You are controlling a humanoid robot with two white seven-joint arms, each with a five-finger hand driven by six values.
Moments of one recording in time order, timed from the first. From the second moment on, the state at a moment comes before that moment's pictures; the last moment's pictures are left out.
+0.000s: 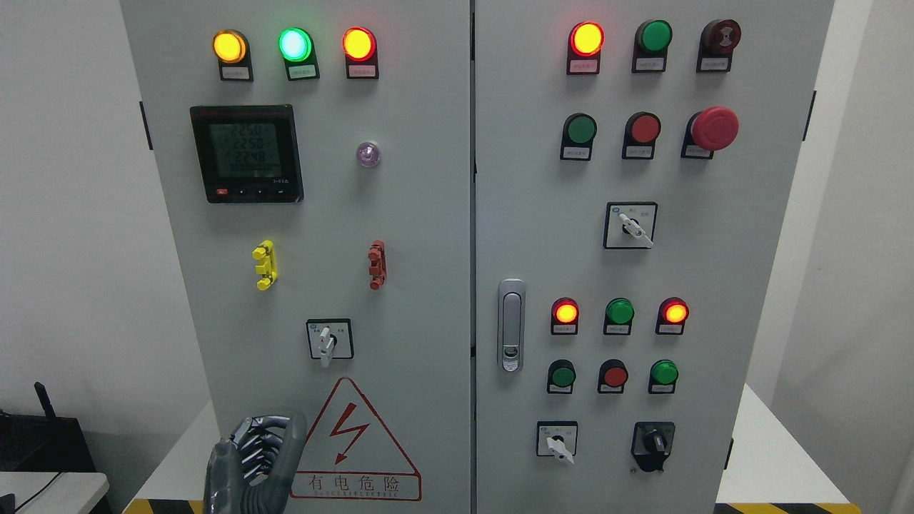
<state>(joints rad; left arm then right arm) -0.24 -0.11 0.04 -1.84 -0.26 0.26 0.21 0.12 0.12 0.00 -0.11 0.00 0.01 -0.06</state>
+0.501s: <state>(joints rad) -0.31 -0.11 -0.01 -1.85 -0.26 0.32 0.26 0.12 0.12 0.00 -0.11 0.00 0.01 -0.06</state>
